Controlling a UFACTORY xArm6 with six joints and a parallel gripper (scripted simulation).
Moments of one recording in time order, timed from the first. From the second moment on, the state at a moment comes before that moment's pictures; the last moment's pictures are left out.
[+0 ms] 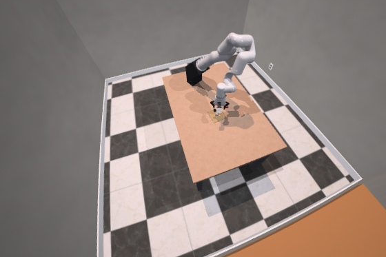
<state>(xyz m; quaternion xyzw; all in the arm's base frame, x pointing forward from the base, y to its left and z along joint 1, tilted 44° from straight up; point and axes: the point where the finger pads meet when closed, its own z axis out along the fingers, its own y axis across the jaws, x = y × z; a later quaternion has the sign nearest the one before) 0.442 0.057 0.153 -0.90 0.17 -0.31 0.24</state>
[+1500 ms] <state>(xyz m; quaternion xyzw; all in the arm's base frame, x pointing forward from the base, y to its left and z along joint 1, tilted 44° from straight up) 0.429 0.109 0.151 -0.48 0.78 -0.05 0.41</state>
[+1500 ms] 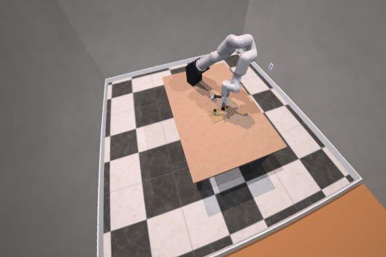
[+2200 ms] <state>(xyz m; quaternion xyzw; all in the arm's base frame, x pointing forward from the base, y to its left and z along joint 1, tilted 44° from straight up) 0.414 0.137 0.147 -0.17 0.90 0.10 0.39</state>
